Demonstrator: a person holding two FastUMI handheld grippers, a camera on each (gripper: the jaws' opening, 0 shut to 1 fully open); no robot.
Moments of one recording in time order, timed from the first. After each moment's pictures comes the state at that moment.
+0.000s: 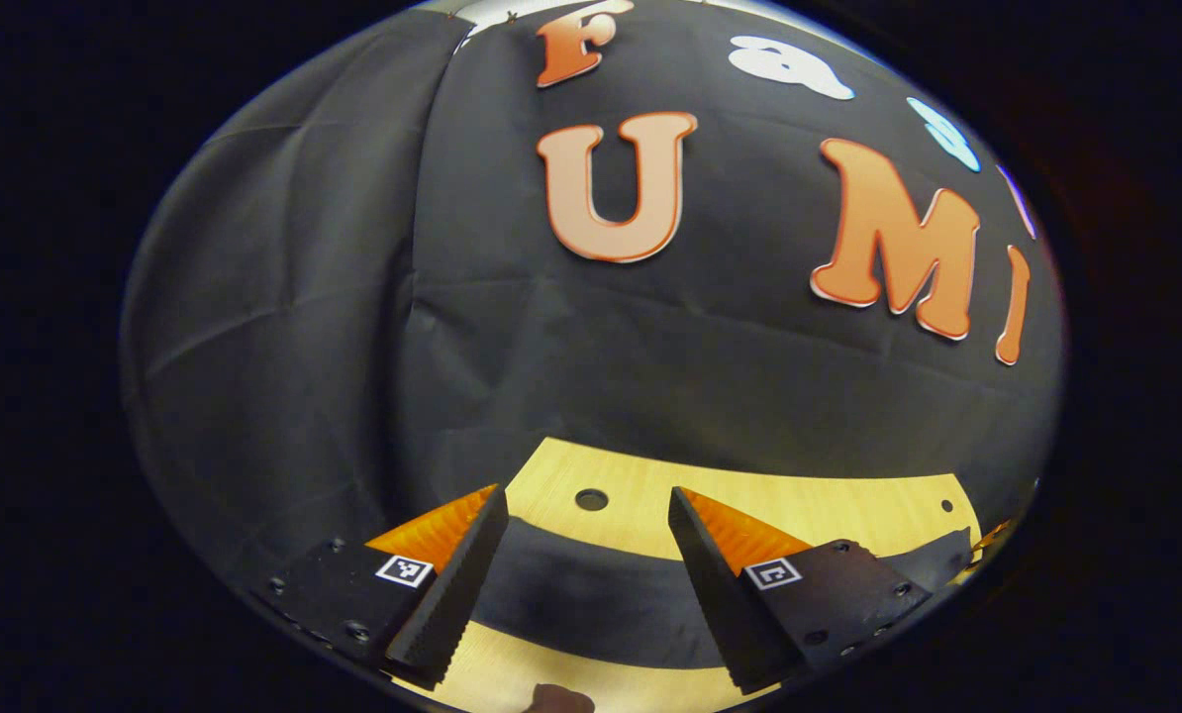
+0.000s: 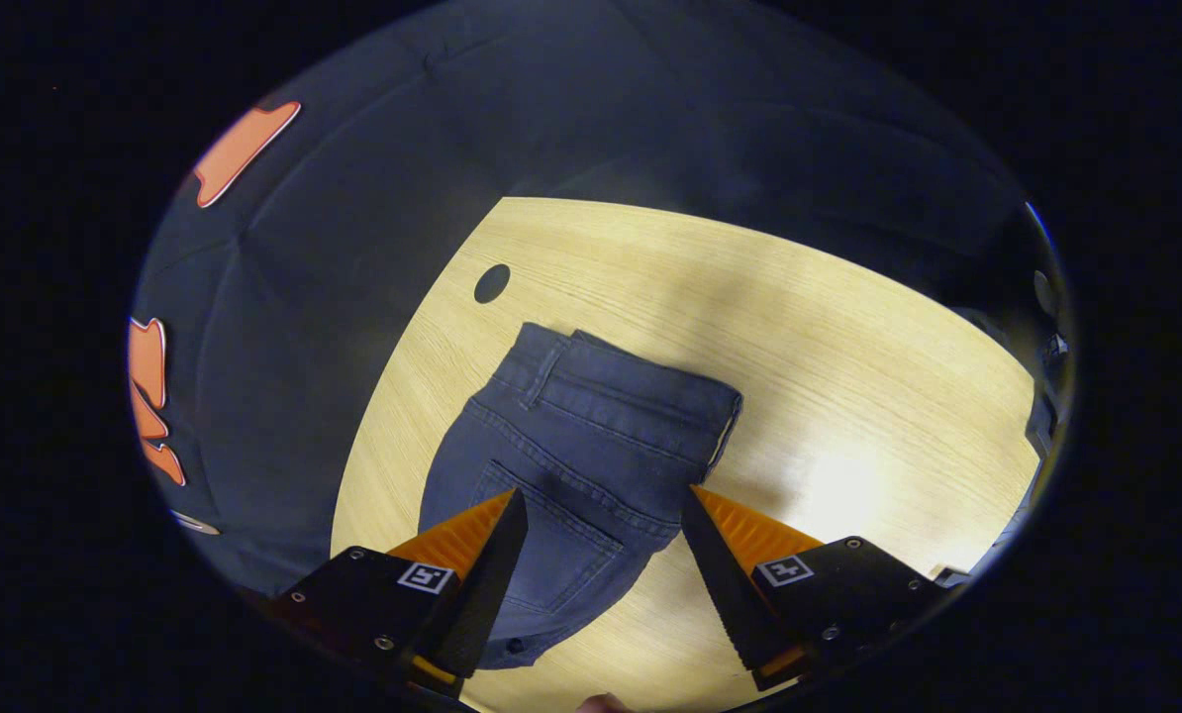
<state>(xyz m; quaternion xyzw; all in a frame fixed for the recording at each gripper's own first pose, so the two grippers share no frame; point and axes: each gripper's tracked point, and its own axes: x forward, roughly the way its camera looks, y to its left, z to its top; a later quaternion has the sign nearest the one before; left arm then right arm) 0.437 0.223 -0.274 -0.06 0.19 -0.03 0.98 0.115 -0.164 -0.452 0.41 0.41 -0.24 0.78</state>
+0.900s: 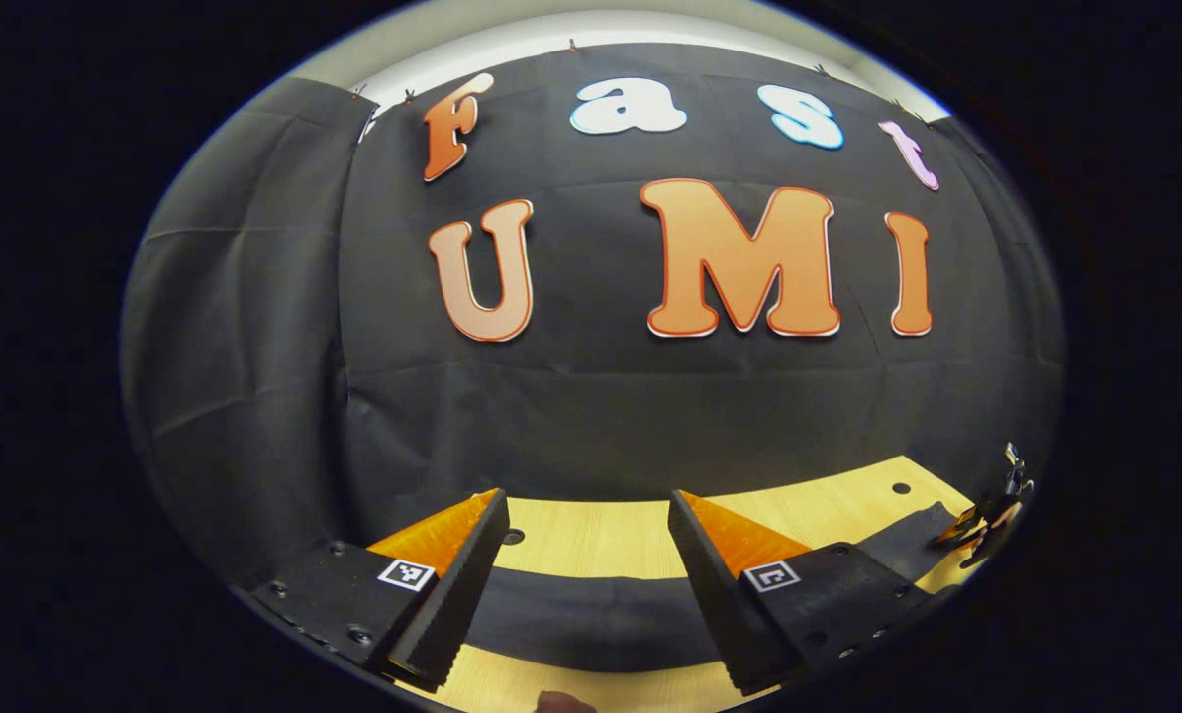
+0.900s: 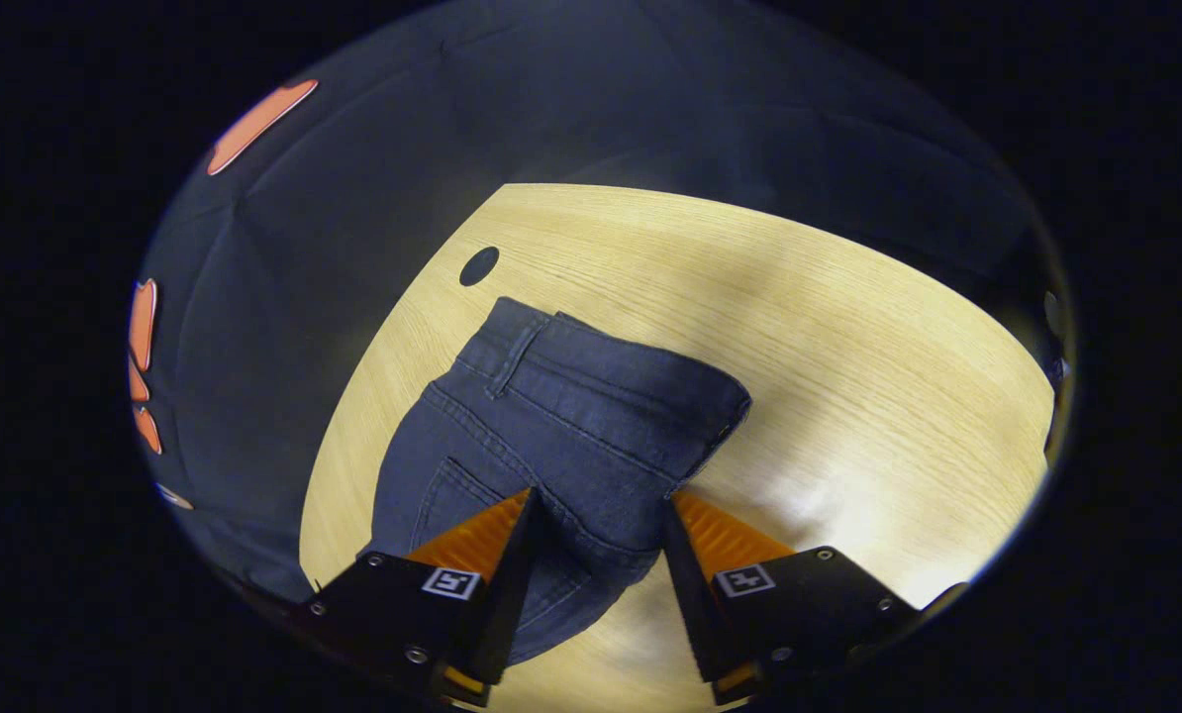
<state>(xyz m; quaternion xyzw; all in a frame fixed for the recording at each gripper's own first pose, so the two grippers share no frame) 0.420 0.197 -0.249 0.01 0.10 -0.10 0.99 0.126 -0.167 -0.489 0.37 0.40 -0.23 0.81</state>
